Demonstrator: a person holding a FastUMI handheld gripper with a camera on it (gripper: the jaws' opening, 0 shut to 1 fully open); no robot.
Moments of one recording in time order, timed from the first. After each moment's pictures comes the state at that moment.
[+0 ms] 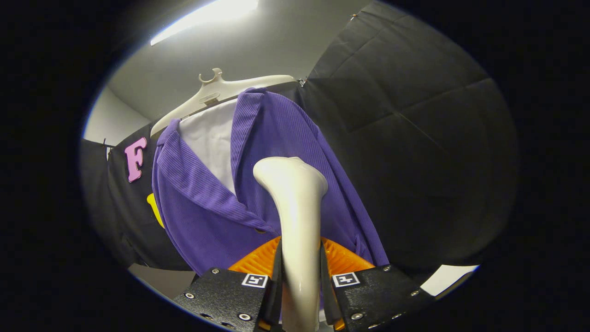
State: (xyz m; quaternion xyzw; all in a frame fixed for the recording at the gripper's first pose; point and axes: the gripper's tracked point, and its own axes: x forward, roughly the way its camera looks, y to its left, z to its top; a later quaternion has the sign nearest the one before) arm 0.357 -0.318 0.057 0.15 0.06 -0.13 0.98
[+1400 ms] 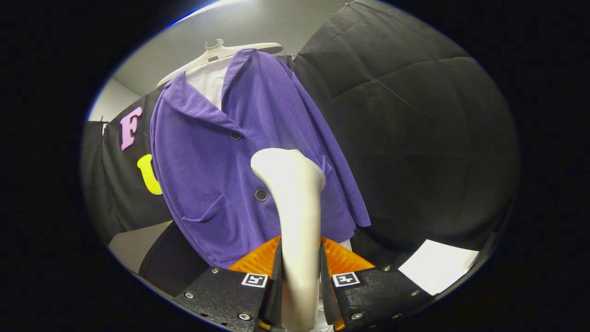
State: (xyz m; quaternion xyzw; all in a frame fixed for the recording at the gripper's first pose) arm 0.273 -0.308 -0.086 0.13 0.16 -0.15 0.97
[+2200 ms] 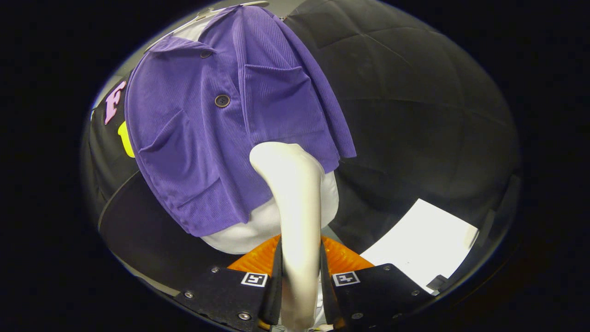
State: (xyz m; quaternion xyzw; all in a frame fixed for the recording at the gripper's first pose) arm 0.241 -0.307 -0.214 0.15 0.30 -0.17 0.93
